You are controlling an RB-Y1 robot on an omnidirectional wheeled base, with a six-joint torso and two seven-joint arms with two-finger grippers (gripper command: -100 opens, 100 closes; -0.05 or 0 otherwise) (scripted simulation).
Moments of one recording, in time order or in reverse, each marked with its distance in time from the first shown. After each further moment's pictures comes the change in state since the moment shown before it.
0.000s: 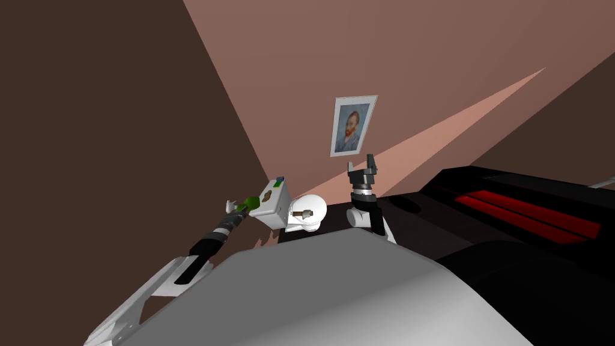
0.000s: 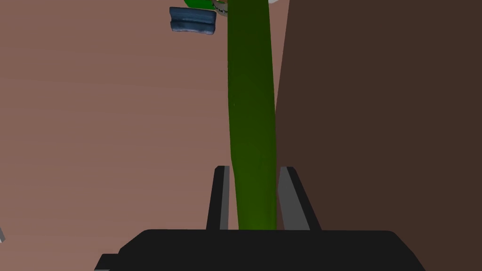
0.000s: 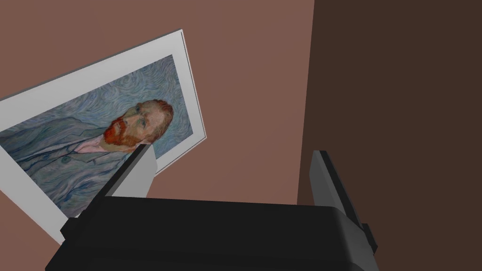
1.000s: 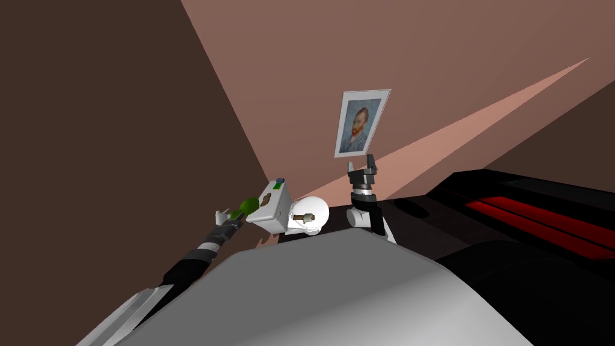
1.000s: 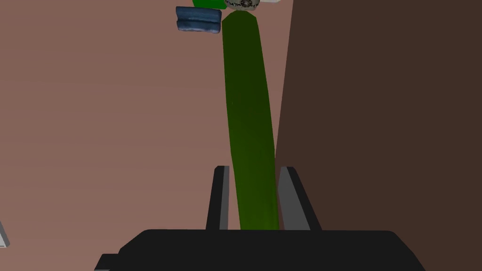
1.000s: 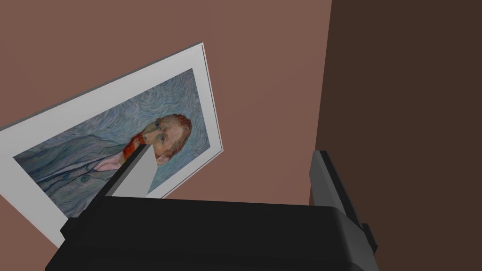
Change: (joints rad) left arm 0.254 -0.019 0.060 -0.255 -0.009 0.009 -0.023; right arm 0.000 0.000 0.000 0.000 0.000 0.000 0.000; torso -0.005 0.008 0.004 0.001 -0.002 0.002
